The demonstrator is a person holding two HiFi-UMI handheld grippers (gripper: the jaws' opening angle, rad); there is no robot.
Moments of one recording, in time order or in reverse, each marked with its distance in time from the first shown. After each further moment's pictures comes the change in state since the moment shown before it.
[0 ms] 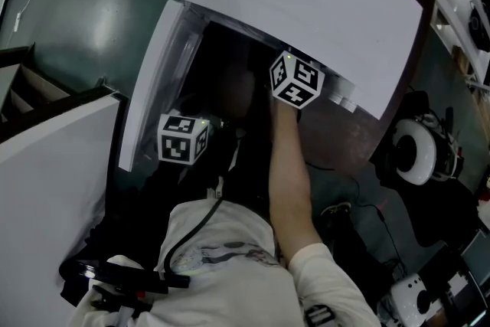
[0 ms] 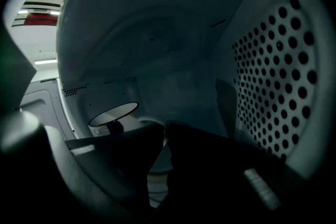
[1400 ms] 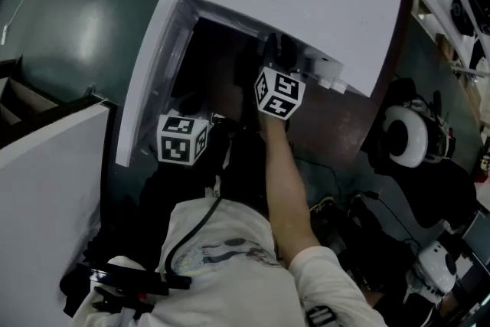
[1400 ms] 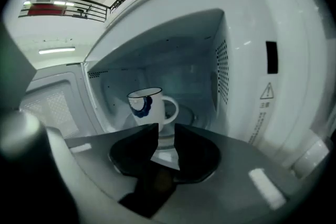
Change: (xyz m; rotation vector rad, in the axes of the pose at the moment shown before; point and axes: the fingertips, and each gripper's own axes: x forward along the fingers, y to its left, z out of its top) left arm -0.013 -0.019 -0.006 0.018 -0.038 -0.056; right arm -0.052 0.013 -0.044 -0.066 0.095 0.000
